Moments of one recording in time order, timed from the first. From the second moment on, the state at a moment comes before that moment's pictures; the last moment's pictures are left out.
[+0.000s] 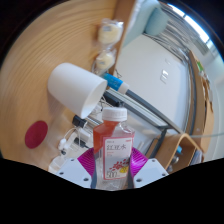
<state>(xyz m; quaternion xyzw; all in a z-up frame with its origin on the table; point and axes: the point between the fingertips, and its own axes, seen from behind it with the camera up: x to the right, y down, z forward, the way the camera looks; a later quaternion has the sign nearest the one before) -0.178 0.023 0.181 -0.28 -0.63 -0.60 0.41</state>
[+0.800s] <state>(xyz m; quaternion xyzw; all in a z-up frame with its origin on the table) -0.123 0.029 0.106 -0.74 -0.10 0.09 0.65</state>
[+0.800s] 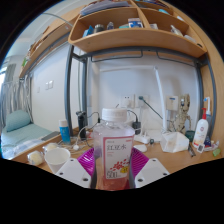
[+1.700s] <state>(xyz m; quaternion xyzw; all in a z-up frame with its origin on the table) -0.085 -0.100 0.101 -0.74 -0.09 0.01 0.67</state>
